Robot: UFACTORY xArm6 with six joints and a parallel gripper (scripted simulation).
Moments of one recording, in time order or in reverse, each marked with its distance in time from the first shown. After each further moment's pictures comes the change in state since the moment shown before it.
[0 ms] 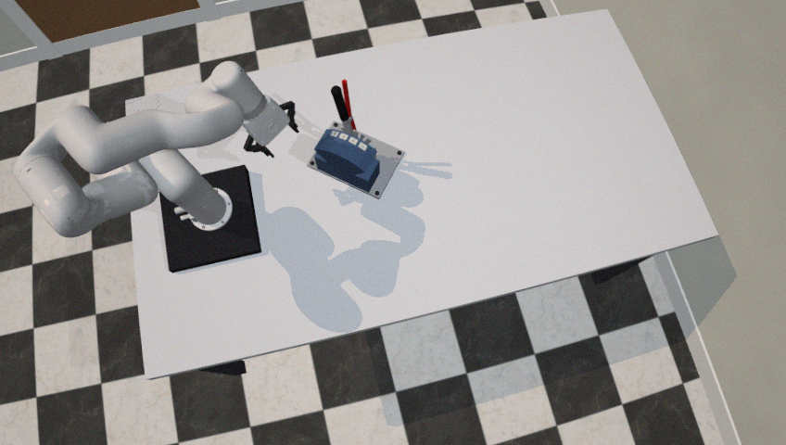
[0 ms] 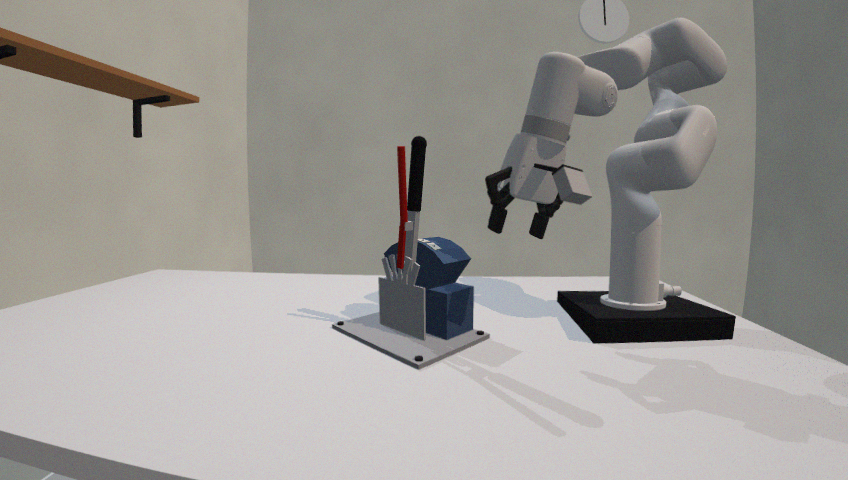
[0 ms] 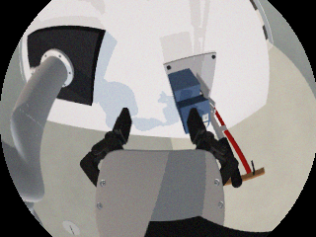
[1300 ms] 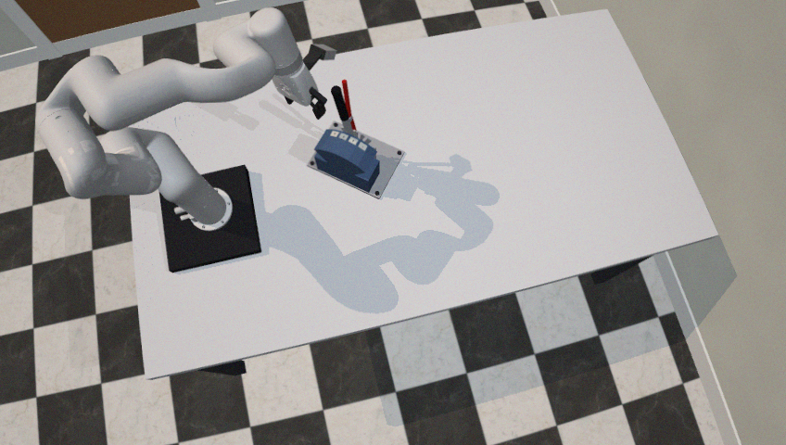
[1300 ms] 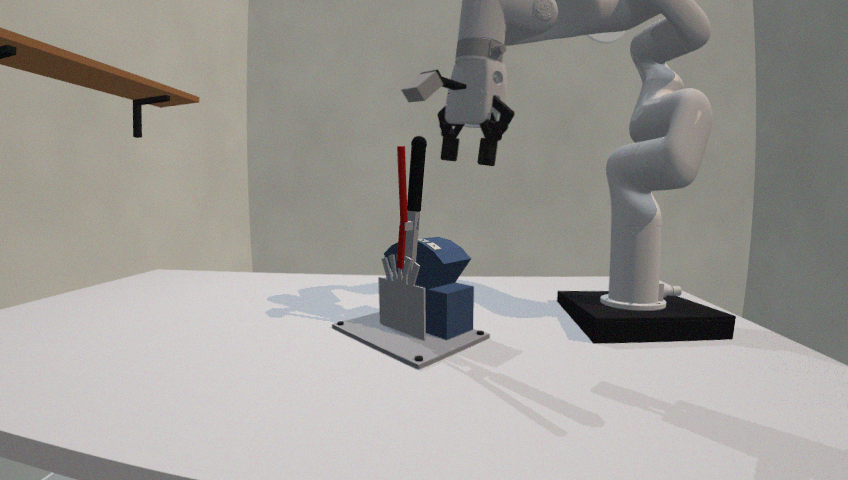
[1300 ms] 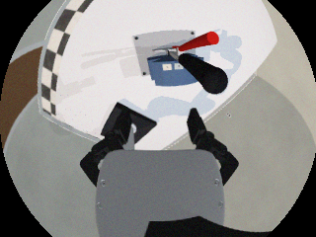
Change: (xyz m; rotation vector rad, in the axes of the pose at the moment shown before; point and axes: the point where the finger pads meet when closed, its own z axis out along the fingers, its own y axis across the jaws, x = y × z) arm -0.059 0.094 -0.094 0.136 0.014 1.385
